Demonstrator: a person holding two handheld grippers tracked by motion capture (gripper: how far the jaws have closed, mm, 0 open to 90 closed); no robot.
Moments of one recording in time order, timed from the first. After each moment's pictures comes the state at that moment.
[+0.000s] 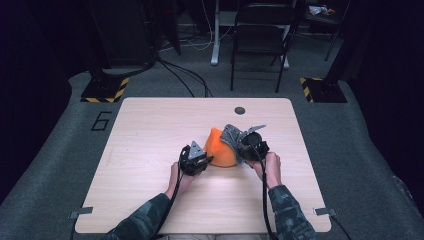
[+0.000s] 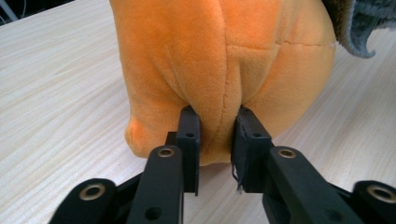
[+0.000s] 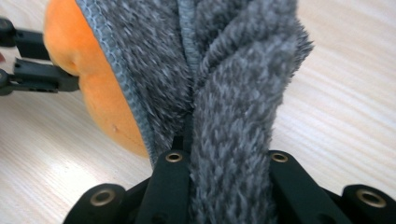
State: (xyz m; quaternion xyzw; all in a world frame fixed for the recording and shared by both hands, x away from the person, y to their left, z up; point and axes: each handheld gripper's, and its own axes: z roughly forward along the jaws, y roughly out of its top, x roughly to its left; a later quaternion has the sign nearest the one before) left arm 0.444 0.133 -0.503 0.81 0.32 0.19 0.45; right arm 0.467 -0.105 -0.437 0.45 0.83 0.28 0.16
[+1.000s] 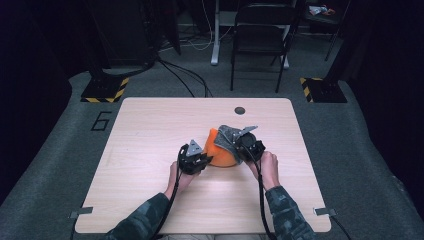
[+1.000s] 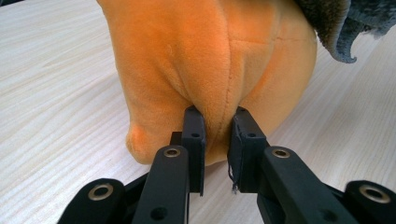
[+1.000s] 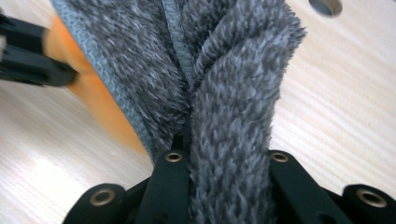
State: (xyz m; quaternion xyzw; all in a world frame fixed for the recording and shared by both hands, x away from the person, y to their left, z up) left arm 0.446 0.137 -0.499 0.81 0.33 0.16 0.45; right arm 0.458 -0.089 -0.431 0.42 0.85 0.25 0.21
